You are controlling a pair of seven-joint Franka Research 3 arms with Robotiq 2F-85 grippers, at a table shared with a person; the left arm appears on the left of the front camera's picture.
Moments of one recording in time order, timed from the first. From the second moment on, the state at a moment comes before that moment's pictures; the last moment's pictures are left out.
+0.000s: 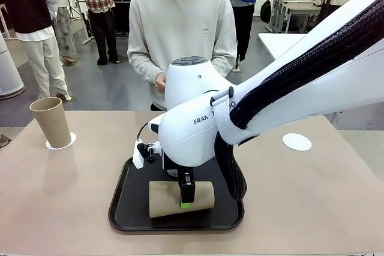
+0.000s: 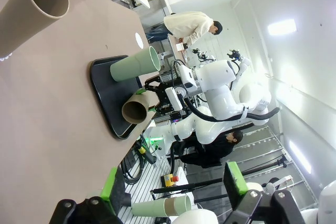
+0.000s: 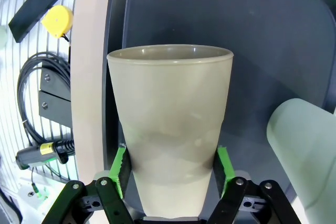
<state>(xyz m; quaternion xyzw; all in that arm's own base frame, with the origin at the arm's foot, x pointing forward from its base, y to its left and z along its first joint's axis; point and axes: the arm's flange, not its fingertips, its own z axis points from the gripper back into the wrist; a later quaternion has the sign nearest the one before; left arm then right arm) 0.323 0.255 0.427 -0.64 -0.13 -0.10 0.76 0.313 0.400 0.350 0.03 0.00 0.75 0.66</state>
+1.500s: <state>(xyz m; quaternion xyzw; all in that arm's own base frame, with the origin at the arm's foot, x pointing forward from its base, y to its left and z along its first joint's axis) 0.323 0.255 0.427 -0.64 -0.13 -0.10 0.75 0.324 0.305 0.459 0.14 -0.02 0.73 0.67</state>
